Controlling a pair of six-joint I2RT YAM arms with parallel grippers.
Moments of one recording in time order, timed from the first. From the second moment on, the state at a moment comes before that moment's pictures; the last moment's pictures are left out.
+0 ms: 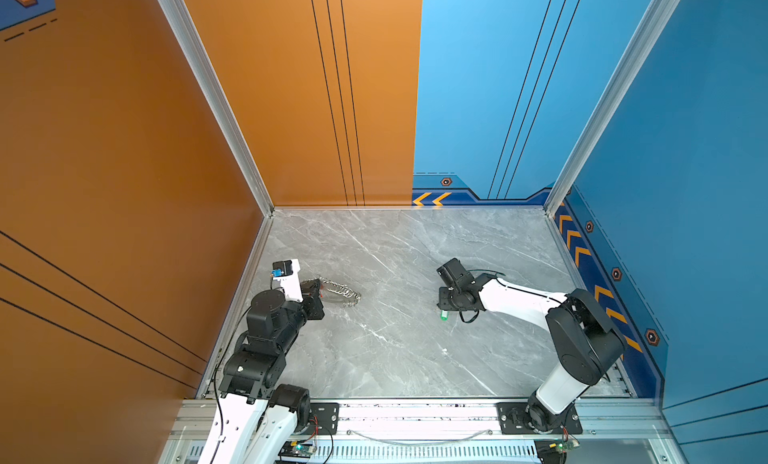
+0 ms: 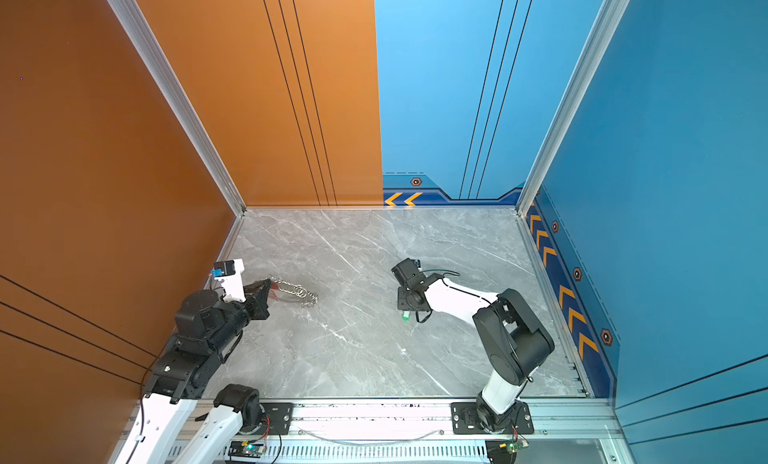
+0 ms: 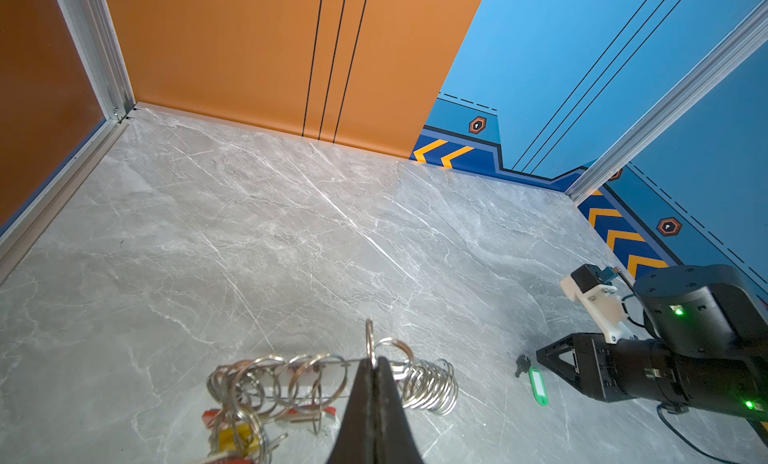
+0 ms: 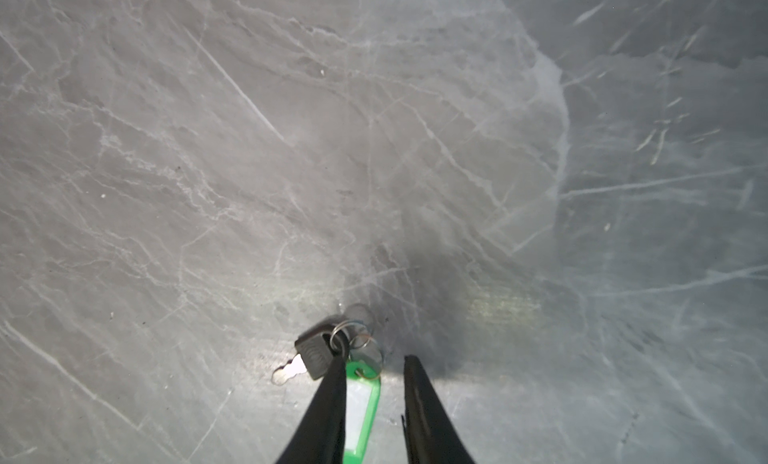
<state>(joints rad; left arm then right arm) -0.18 0.52 0.69 -0.50 0.05 -0.33 0.61 1.69 0.98 -0.46 0.14 0.60</state>
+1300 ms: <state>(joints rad) -0.18 0.52 0.69 -0.50 0.05 -0.33 0.62 1.74 1.00 -0.41 0.12 0.61</state>
